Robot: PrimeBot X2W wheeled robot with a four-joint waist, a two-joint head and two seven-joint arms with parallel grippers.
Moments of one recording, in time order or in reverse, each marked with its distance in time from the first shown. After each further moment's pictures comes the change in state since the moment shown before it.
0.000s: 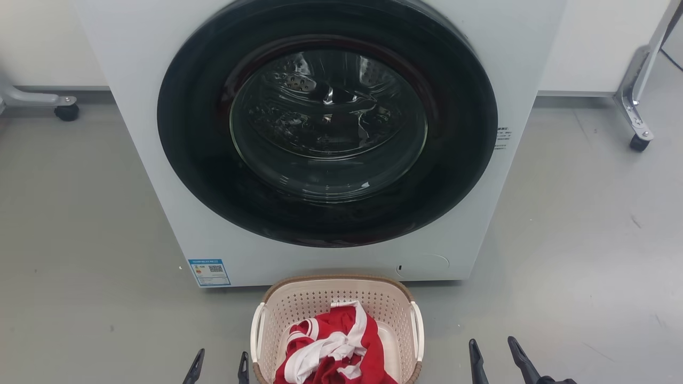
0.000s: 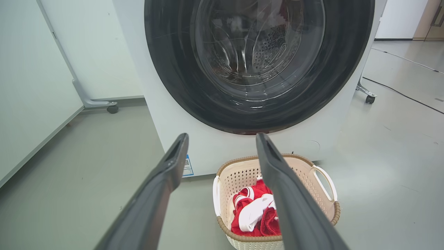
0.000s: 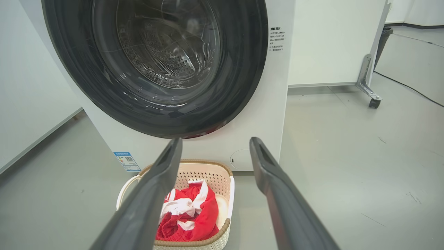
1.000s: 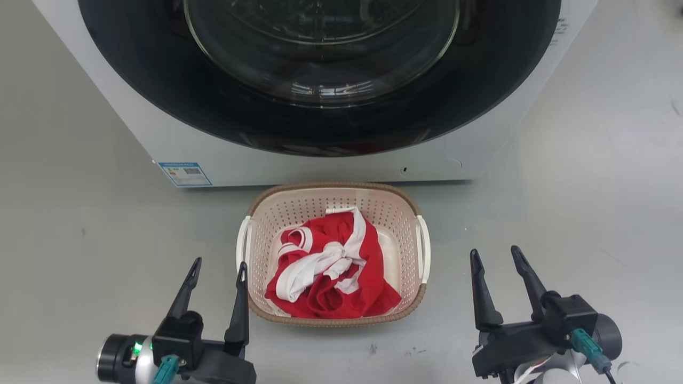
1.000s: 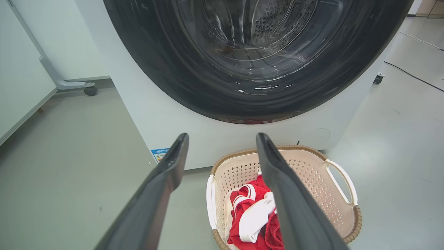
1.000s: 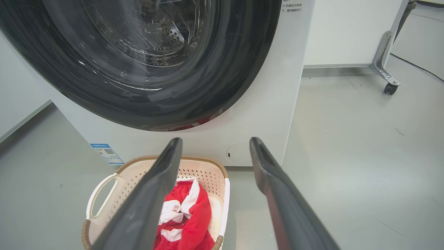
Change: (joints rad) left arm -0.233 -0.004 0.015 0.043 0.000 -0.028 0.000; right arm -0.227 0.001 -0.038 0.032 -0.035 0.028 -0.003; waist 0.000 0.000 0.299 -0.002
